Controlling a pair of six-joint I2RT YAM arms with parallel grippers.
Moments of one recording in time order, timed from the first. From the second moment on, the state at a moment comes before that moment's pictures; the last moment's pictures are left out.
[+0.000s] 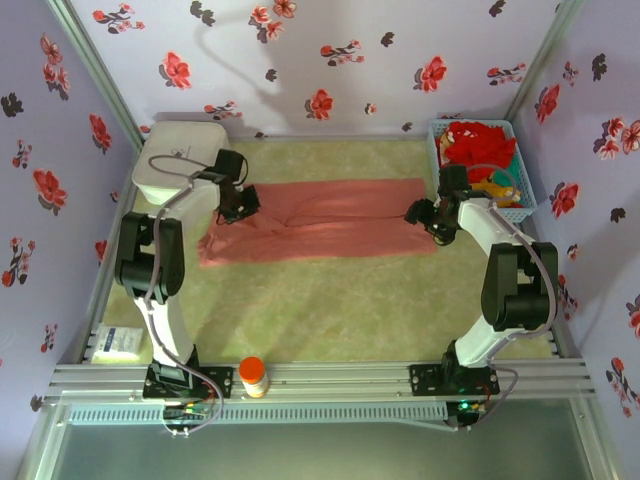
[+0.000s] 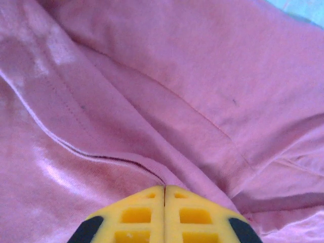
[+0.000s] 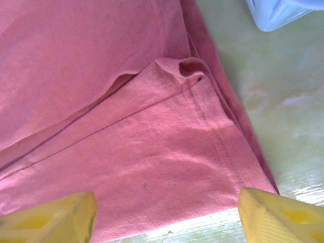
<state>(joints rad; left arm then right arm) -0.26 1.92 1.41 -0.63 0.12 -0.60 0.05 1.65 1.12 -0.64 -0.18 0.53</state>
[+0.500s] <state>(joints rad) -0.27 2.05 1.69 -0.76 0.12 -0.55 0.05 1.65 1.12 -0.65 -0.18 0.53</state>
